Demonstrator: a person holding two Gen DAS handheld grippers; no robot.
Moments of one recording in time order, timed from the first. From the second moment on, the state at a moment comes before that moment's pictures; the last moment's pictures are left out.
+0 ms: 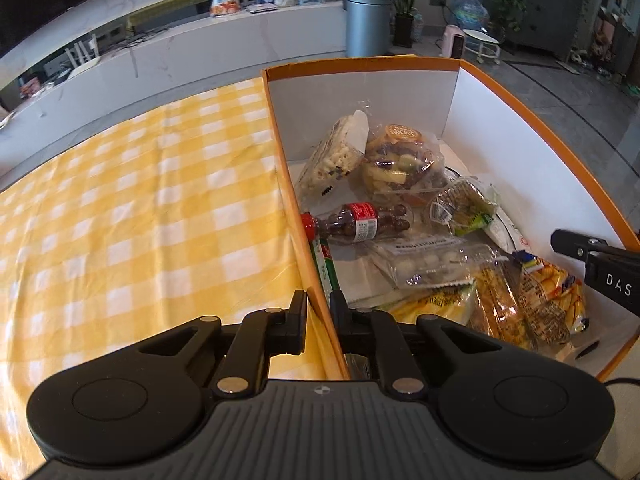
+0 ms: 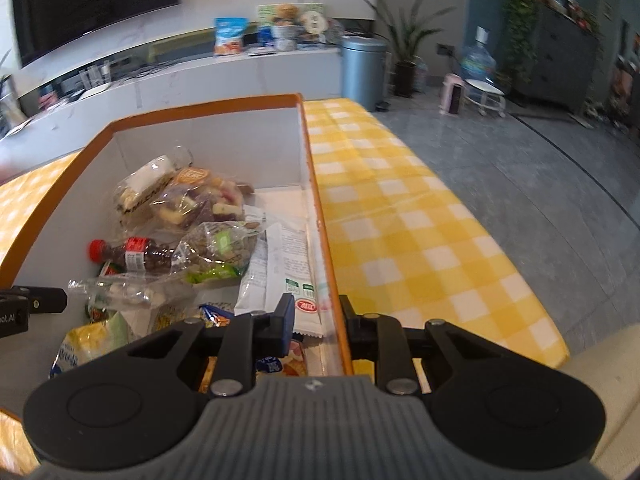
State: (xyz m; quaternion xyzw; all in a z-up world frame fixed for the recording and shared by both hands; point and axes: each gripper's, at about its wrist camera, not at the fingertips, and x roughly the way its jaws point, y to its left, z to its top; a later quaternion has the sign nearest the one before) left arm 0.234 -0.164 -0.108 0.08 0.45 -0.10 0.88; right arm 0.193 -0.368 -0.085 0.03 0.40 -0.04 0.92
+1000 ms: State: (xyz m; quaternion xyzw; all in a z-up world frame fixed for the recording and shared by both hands) left arm 0.196 -0.111 -0.092 -0.02 0.44 -0.08 0.89; right arm 0.174 -0.311 -0.062 0.02 0.26 0.04 0.96
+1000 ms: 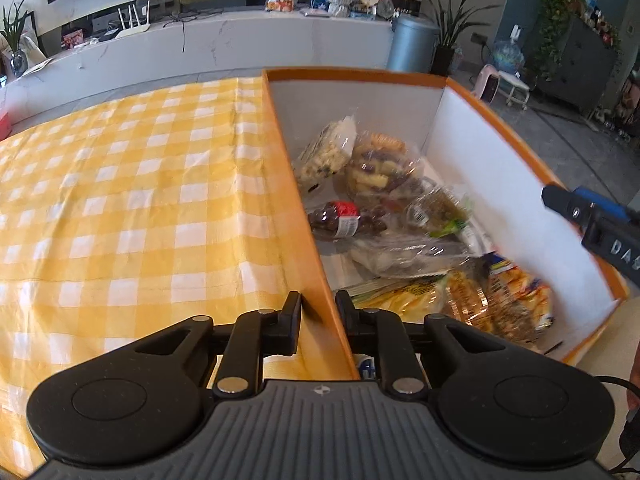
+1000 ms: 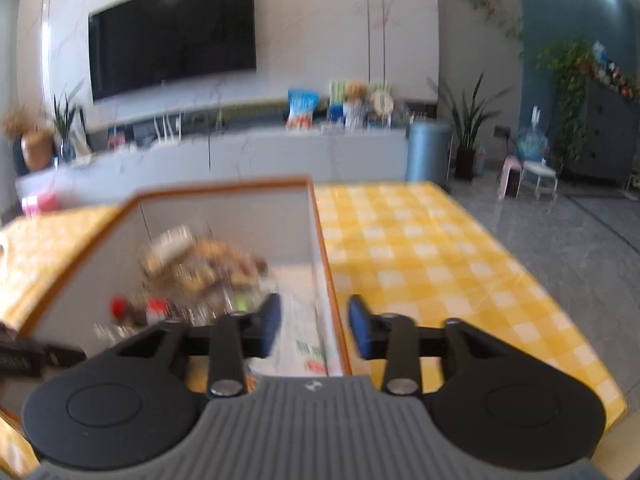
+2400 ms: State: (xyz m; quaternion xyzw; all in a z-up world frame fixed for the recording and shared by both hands) left arm 0.047 -0.110 -0.029 0.00 0.31 -0.03 0.95; right arm 0.015 -0.233 -0.012 0.05 0.34 0.05 0.94
